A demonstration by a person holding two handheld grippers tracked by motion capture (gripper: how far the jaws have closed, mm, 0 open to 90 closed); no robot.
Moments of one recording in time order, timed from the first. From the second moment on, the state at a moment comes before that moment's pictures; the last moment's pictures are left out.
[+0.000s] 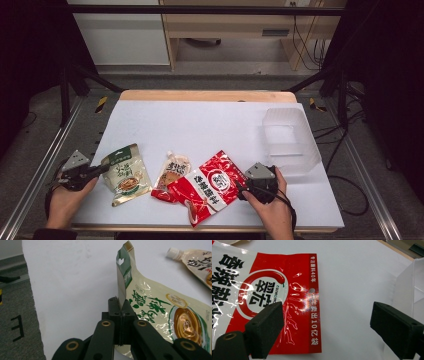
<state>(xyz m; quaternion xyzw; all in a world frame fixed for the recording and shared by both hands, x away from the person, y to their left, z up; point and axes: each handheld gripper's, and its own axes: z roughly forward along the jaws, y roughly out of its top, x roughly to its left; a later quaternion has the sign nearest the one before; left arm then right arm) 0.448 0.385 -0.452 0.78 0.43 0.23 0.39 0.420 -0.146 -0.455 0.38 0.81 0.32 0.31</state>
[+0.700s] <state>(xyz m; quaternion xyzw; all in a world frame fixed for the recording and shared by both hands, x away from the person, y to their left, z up) 0.427 0.382 -0.430 0.76 0.41 0.25 0.44 0.421 -0.151 -0.453 0.39 0.81 0.32 0.31</state>
